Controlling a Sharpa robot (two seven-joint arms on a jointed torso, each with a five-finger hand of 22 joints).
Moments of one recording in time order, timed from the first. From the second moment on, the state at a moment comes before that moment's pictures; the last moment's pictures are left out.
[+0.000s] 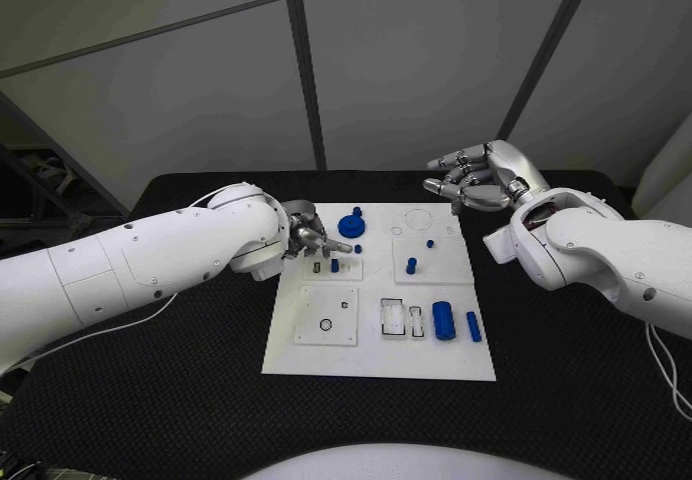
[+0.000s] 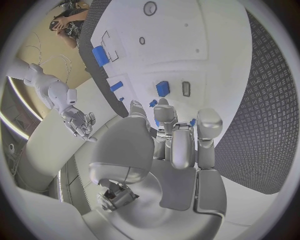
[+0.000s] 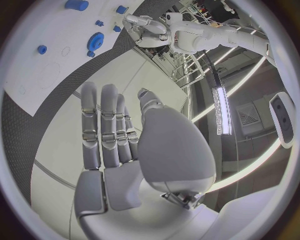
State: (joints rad) left arm 1.21 -0.69 0.04 1.40 -1.06 0.00 -0.57; left_hand 1.17 0.00 -0.26 0.28 0.05 1.18 0.01 0.11 1.16 1.46 -0.05 0.67 1.09 1.46 -0.11 1.42 1.31 0.12 1.23 0.00 1.25 1.02; right arm 1.21 -0.85 0.03 1.56 -0.80 -0.56 0.09; right_hand 1.42 -0.15 0.07 0.29 0.35 0.94 0.13 0.07 0.07 1.13 0.05 0.55 0.63 1.38 -0.03 0.60 0.58 0.16 1.21 0.09 0.68 0.69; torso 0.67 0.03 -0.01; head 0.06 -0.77
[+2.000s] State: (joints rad) left arm 1.30 -0.51 0.04 0.96 -1.06 0.29 -0.54; left_hand 1.24 0.04 -0.29 0.29 0.05 1.09 0.05 0.06 0.99 1.45 -0.02 0.50 1.03 1.47 -0.08 1.41 1.31 0.12 1.18 0.03 1.18 0.96; right arm 1.21 -0.83 0.03 1.55 -0.80 -0.58 0.08; right_hand 1.42 -0.15 0.07 0.29 0.36 0.94 0.13 0.07 0.07 1.13 0.05 0.56 0.62 1.40 -0.03 0.60 0.60 0.16 1.26 0.08 0.77 0.78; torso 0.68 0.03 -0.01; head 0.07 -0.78
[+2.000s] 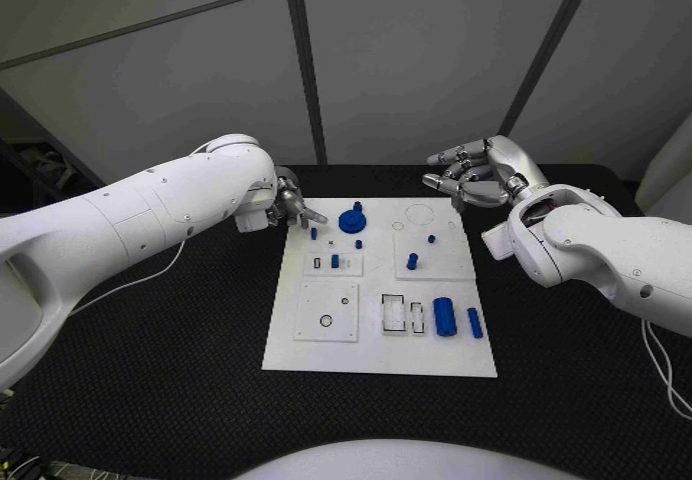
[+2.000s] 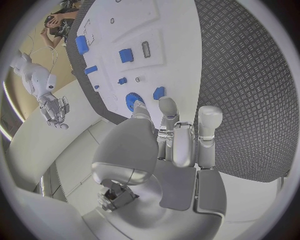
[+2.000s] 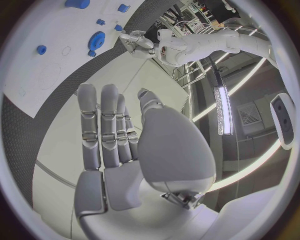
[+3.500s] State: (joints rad) left arm 1.29 -0.49 0.03 0.95 -1.06 0.33 -0.53; left_hand 1.44 0.18 -0.20 0.15 0.11 1.12 0.04 0.06 0.96 1.44 -0.03 0.50 1.05 1.47 -0.08 1.43 1.31 0.12 1.18 0.03 1.18 0.97; right arm 1.21 -0.83 0.03 1.55 -0.80 -0.58 0.08; right_hand 1.42 -0.15 0.07 0.29 0.36 0.94 0.13 0.07 0.07 1.13 0.05 0.56 0.62 1.40 -0.03 0.60 0.61 0.16 1.26 0.08 0.77 0.79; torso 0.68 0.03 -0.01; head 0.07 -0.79
